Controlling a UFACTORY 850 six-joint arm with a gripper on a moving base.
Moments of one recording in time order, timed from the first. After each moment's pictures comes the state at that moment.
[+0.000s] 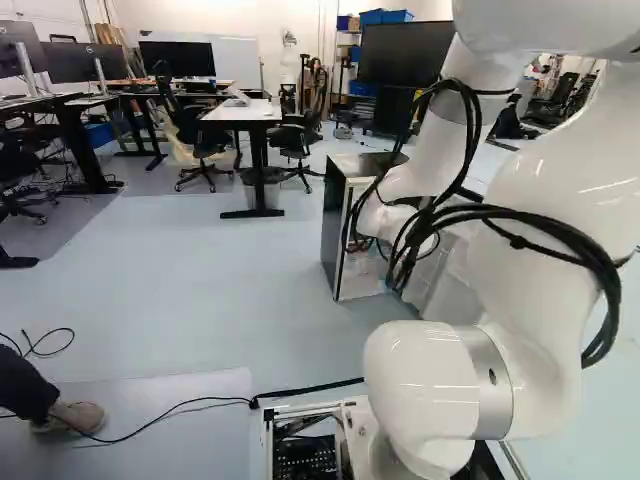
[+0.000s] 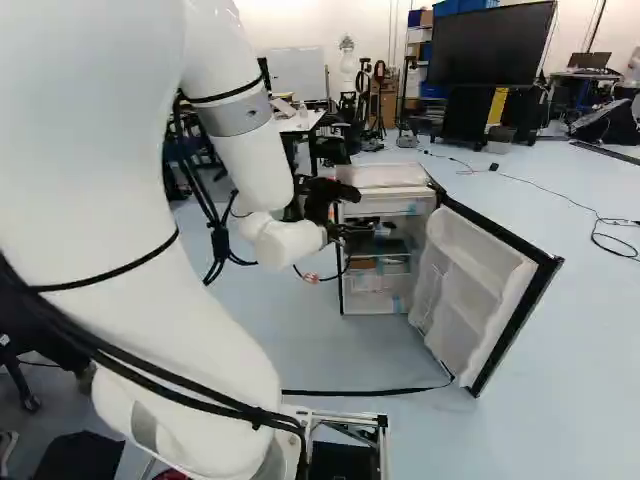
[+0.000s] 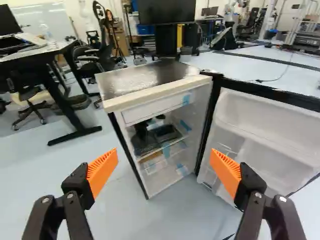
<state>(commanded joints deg) -9.5 -1.4 -17.9 10.9 55.2 0.0</state>
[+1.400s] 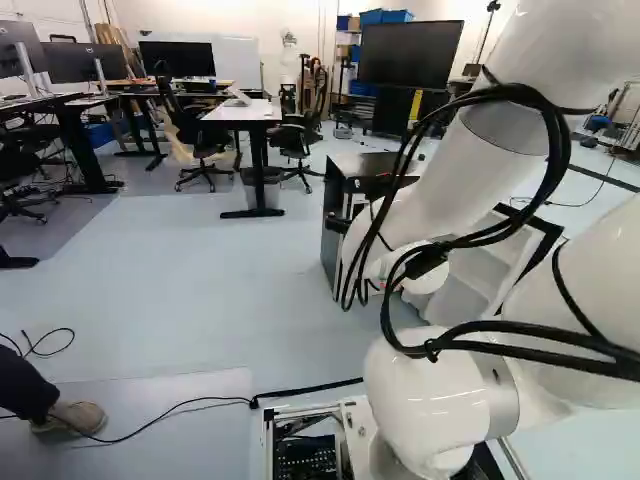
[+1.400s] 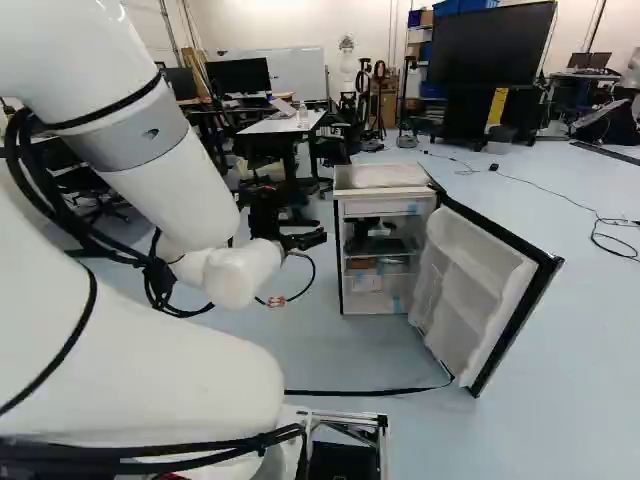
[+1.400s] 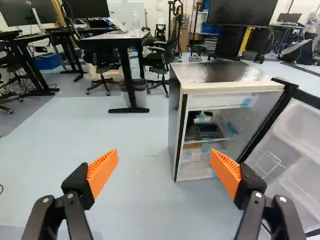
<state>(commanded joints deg) 0.0 16.0 -5.0 0.0 50.0 0.0</state>
